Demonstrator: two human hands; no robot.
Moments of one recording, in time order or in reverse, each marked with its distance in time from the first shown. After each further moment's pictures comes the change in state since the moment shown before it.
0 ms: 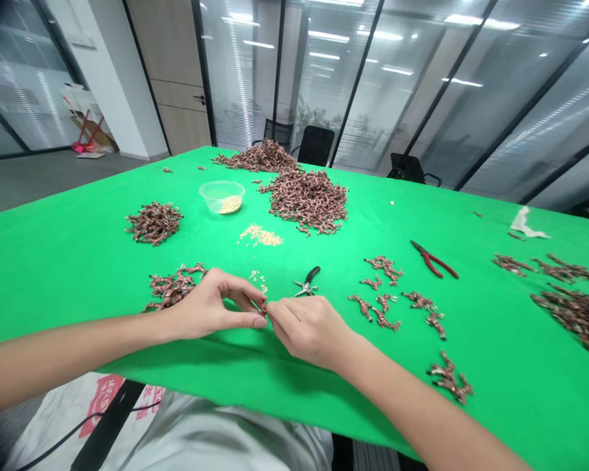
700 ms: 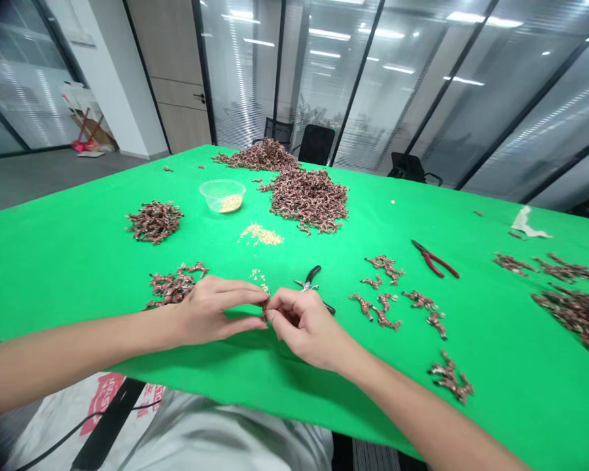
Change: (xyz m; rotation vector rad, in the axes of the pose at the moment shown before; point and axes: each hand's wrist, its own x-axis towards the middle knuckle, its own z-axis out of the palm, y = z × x) left_hand 0.001 -0.017 -0.004 0.644 0.127 0.785; right_hand 0.011 -0.013 -0.005 0.853 -0.157 0.670
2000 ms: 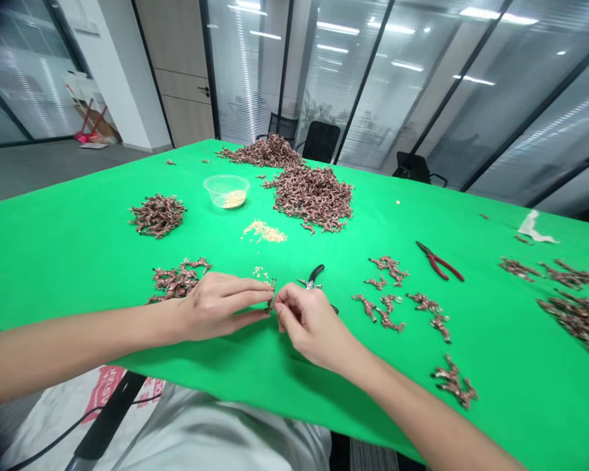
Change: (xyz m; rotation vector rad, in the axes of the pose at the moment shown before) left_hand -0.001 -0.001 0.003 0.240 0.031 0.116; right_hand 0.001 0.005 -0.001 -0.068 0.014 0.067
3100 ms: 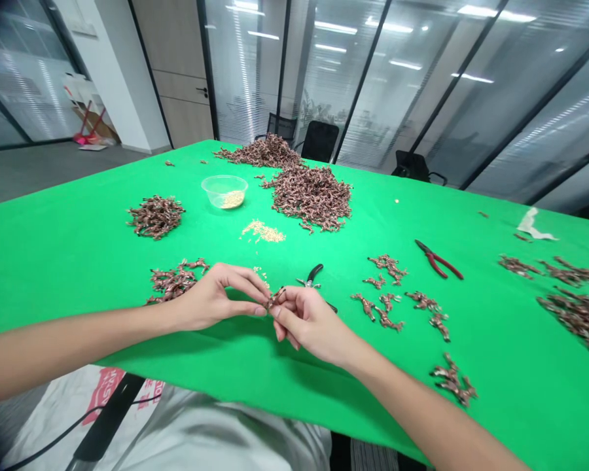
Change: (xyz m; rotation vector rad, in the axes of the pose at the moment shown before) left_hand 0.011 -0.002 -0.007 -0.870 -0.207 -0.720; right_hand 0.003 0.002 -0.002 0.449 -0.146 0.232
